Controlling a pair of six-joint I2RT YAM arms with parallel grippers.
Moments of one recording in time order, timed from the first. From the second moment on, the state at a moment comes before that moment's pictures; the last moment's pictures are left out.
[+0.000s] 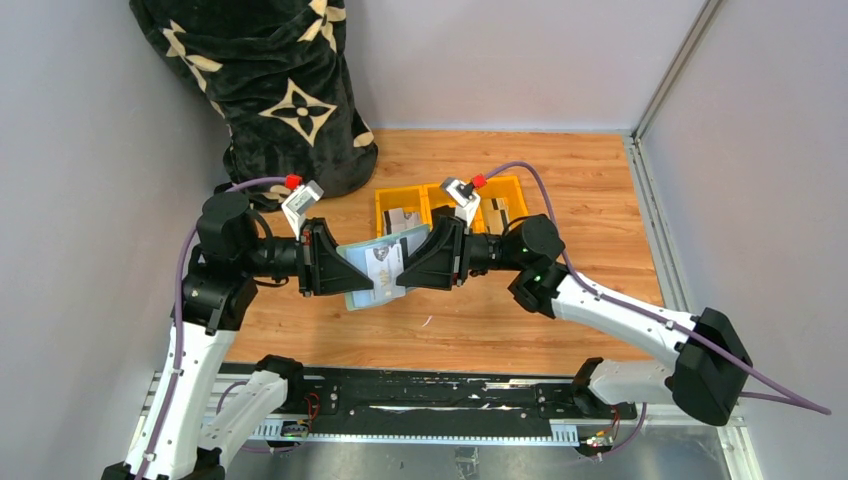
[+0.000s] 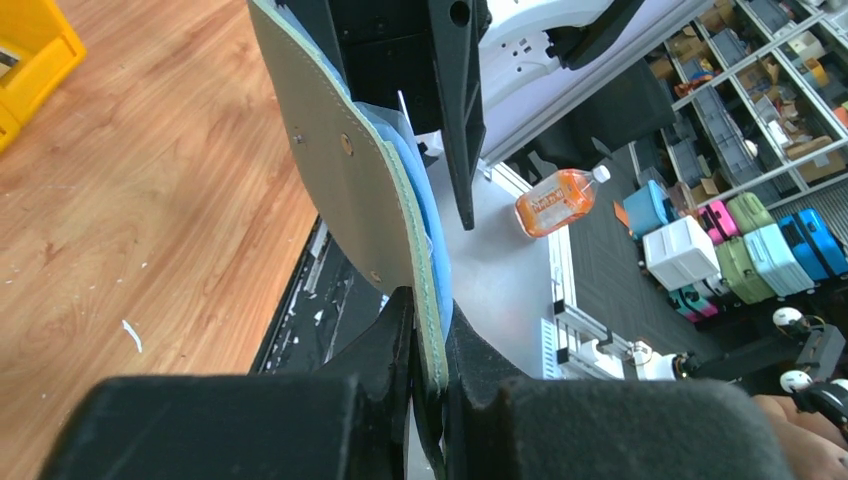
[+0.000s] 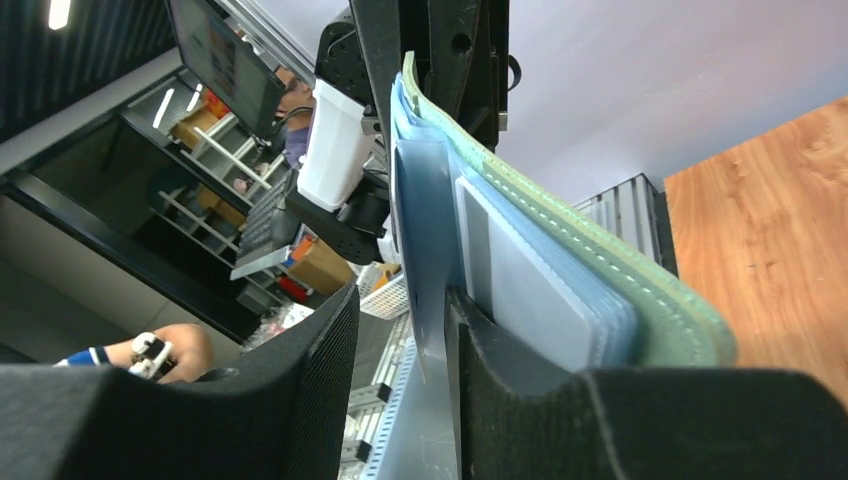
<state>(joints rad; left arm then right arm) -0.23 0.76 1.08 -0.55 1.27 -0.46 0.89 1.20 0.83 0.76 -0.77 1.04</state>
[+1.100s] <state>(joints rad) -0.23 0.76 1.13 -0.63 1.26 -0.36 0.37 0.93 0.76 0.30 -0.81 0.90</state>
